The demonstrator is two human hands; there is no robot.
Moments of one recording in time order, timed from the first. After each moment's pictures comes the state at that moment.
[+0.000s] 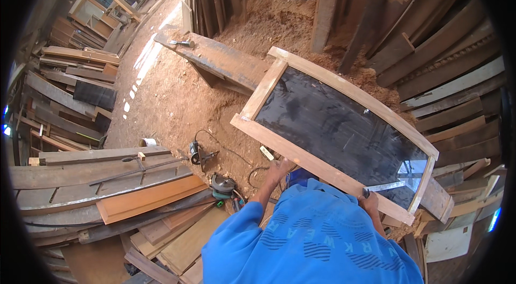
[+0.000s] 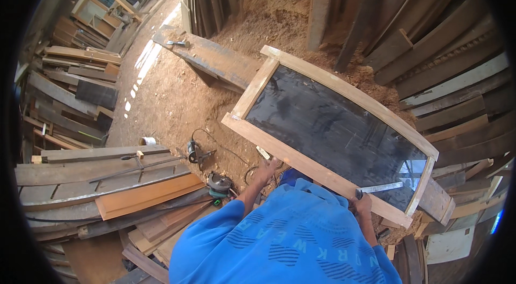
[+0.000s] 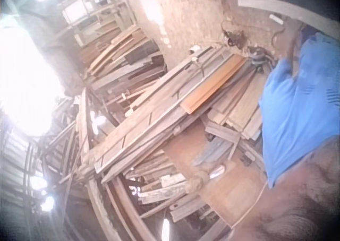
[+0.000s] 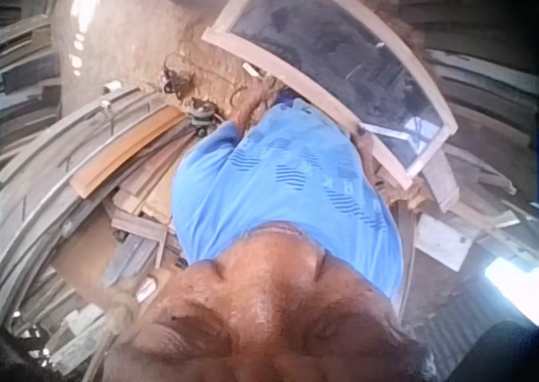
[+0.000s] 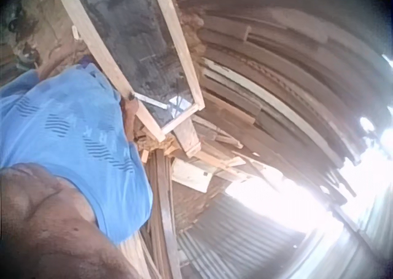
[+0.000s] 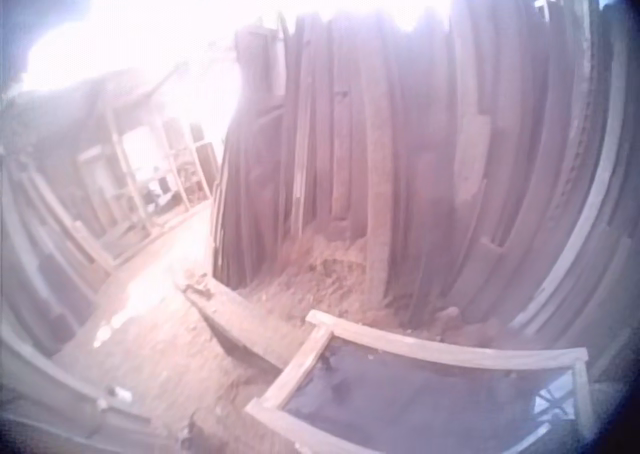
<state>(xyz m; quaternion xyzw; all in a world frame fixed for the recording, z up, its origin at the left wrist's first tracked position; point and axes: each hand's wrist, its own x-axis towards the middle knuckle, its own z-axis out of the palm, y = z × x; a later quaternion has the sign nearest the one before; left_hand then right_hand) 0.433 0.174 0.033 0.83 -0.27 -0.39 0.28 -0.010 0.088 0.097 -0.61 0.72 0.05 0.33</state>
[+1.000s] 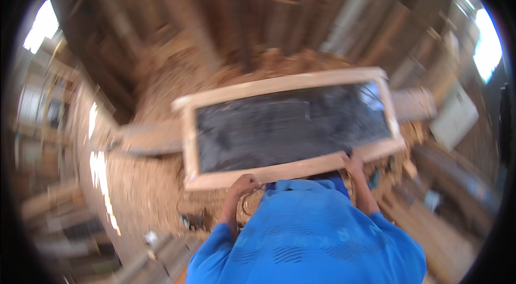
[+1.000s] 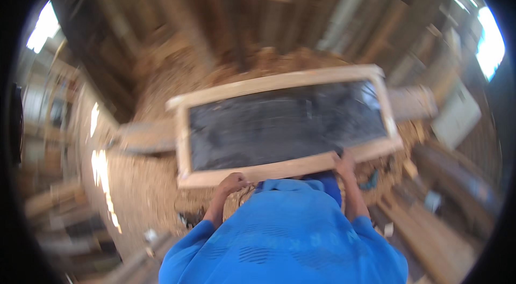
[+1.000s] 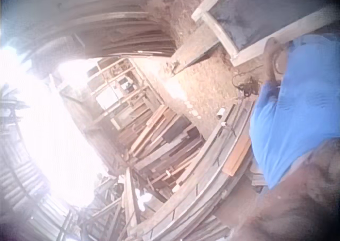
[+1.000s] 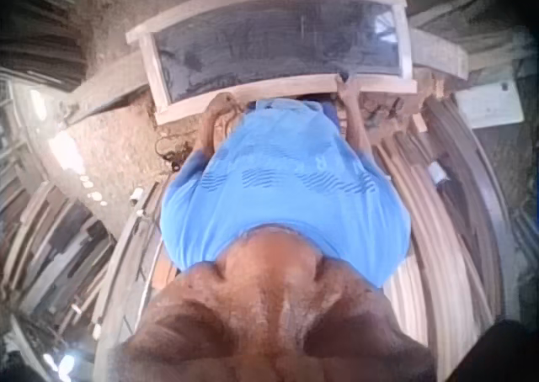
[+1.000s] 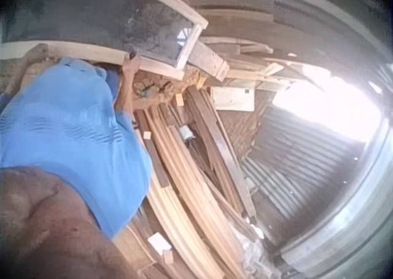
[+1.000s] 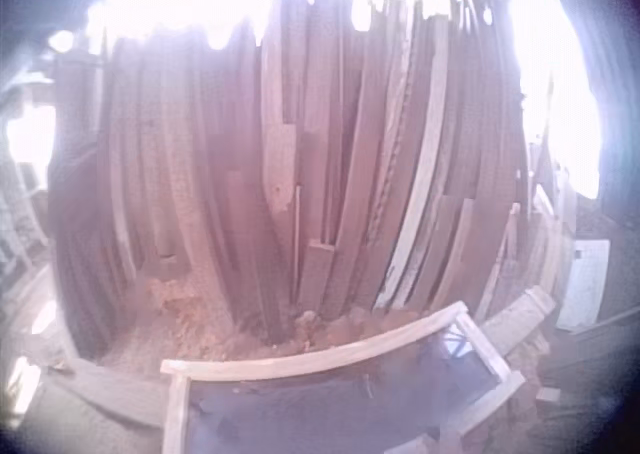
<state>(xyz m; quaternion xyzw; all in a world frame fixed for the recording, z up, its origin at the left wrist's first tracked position) 0.488 0.057 0.062 0.56 -0.55 -0.62 0.00 -0.004 0.095 0.093 -0.46 0.84 -0.14 0.25</state>
